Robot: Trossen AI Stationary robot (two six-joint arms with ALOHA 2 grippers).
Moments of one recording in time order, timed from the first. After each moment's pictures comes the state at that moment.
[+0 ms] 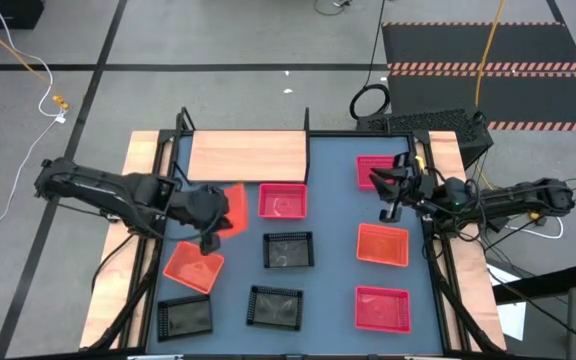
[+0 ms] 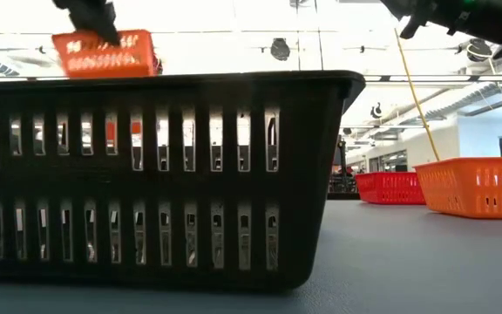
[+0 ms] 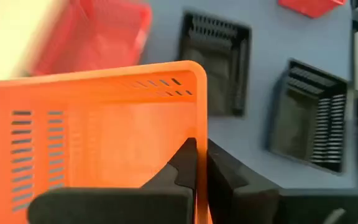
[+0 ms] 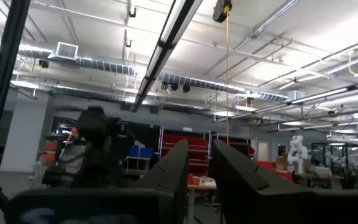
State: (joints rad) left arm -0.20 1.10 1.06 -0.86 -0.12 -0.39; right arm -0.01 0.75 0.19 1.14 0.21 -0.22
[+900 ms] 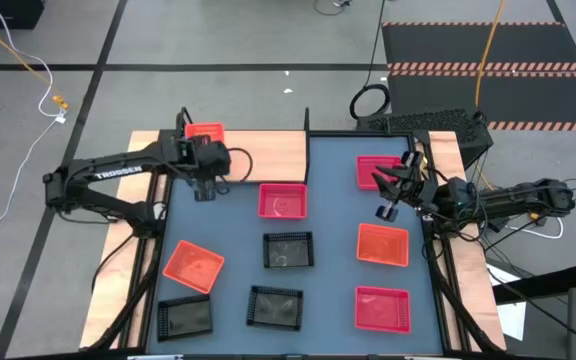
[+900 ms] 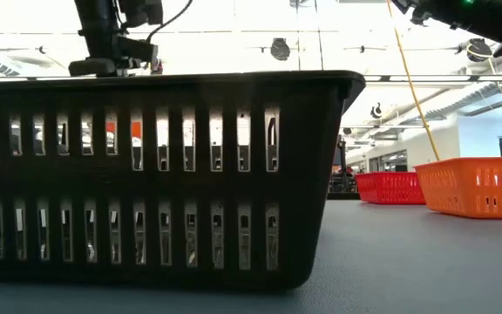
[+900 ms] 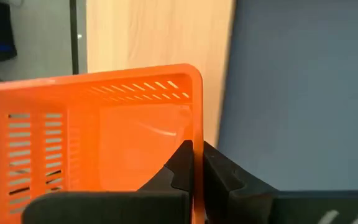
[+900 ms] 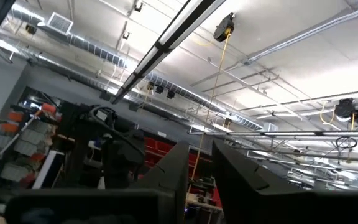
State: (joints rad) left arm 0.34 1.24 1.09 -1.11 -0.36 0.35; right arm -0.01 0.74 0.19 1.16 0.21 -0.50
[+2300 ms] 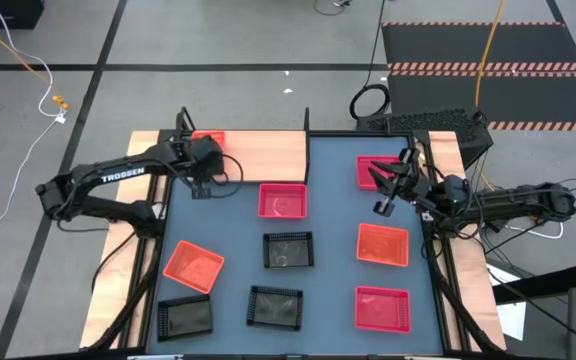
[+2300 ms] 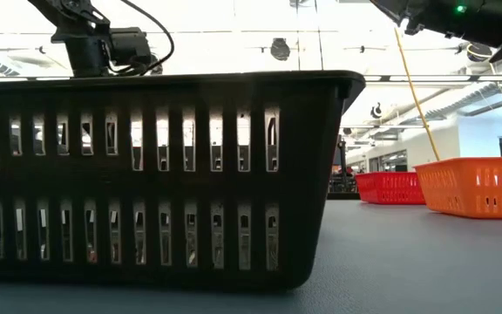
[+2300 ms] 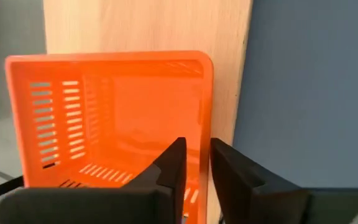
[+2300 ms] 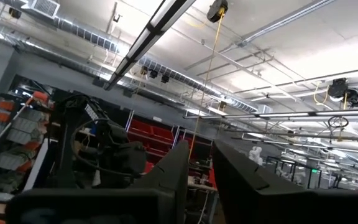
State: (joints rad) left arm 0.56 1.18 0.79 -0.81 -0.25 0.56; right arm -0.08 0.74 0.19 1.10 0.21 -0.42
